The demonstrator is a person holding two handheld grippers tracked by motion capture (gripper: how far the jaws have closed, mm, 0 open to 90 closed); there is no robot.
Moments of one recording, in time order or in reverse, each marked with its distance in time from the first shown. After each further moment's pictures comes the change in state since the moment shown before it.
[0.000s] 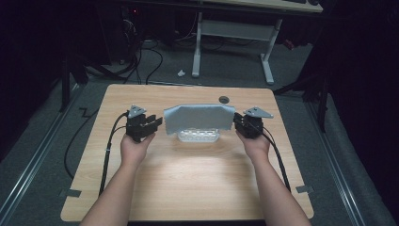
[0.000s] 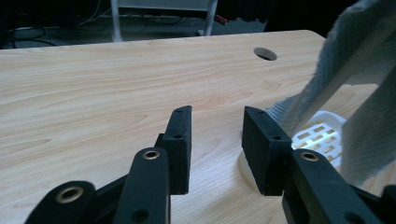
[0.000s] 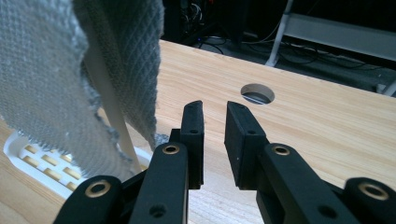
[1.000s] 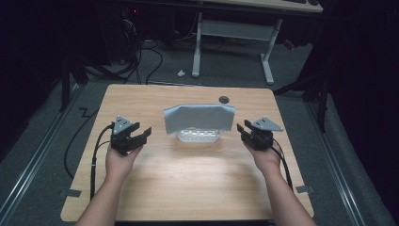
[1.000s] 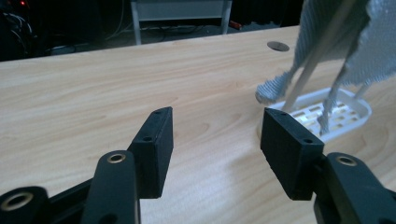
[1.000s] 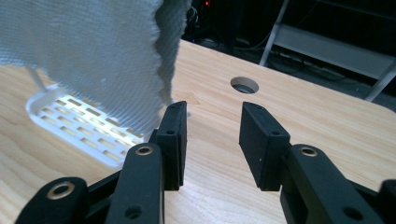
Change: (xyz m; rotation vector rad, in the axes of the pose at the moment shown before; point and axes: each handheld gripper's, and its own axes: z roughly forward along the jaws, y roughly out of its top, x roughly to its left) left arm 0.001 -0.029 -0.053 -0.034 0.058 0.071; right arm 0.006 -0.017 -0.049 -0.017 -0.031 -0.090
